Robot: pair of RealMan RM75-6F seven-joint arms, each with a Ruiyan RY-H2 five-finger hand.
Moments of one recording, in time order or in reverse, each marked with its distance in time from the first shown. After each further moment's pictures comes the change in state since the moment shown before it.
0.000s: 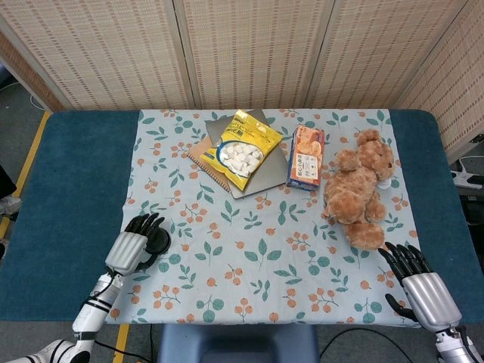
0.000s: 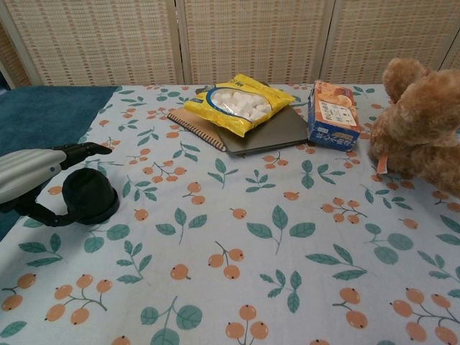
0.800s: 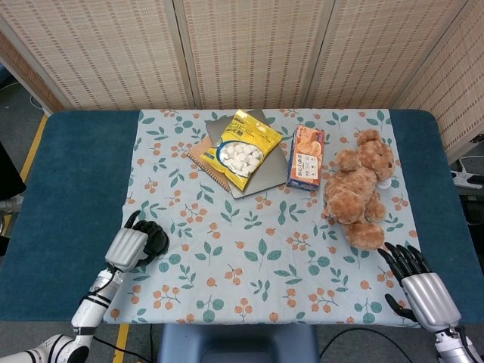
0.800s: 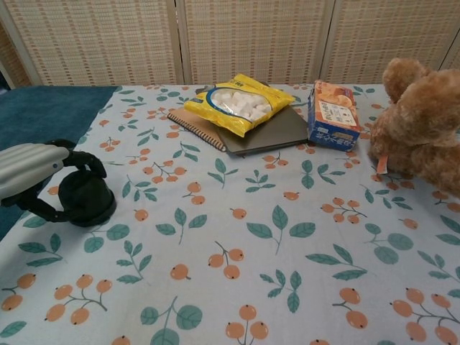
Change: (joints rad) left arm -0.033 0.010 0.014 0.009 -0.015 0.011 0.047; right arm 0.001 -0.004 -0.001 -0.002 0.002 -0.006 -0.013
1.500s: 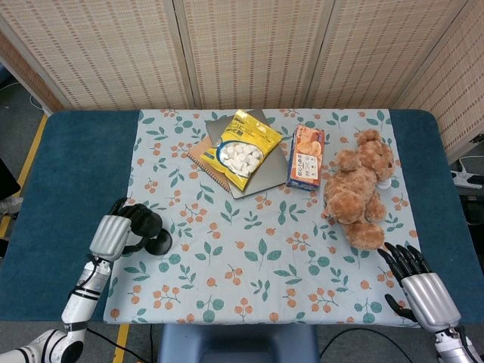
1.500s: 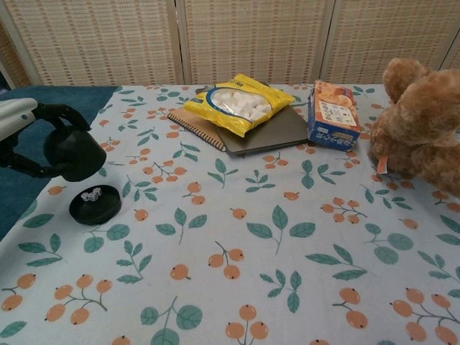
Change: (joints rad) left arm 0.010 0.045 -0.059 0.004 0.020 0.111 -0.180; right arm -0.001 0.000 -0.001 0.000 -0.004 0.003 -0.001
